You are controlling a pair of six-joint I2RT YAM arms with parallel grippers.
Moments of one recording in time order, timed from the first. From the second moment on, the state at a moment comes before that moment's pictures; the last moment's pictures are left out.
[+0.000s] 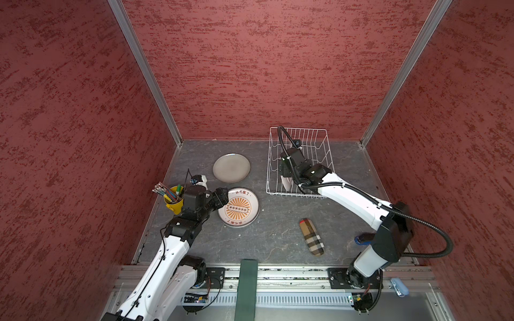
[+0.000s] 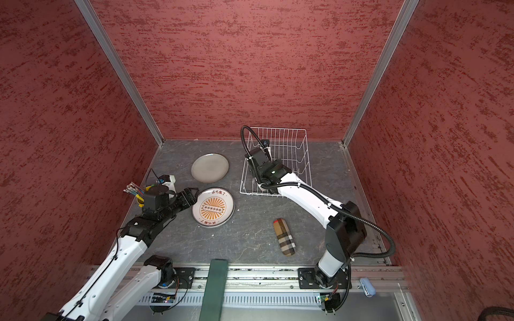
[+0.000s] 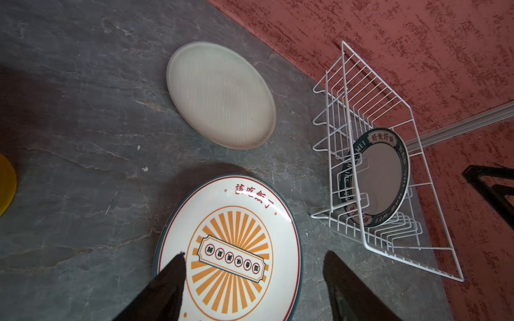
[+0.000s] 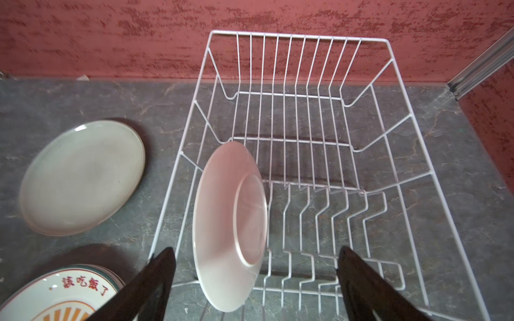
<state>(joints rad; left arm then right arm) -0.21 0.77 0.60 -0.40 0.08 -0.62 0.71 1.66 1.47 -0.58 0.56 0.49</state>
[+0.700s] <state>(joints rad) -0.21 0.89 0.58 -0.30 0.17 -0.65 0.85 2.08 1.94 -0.95 0.87 0.37</state>
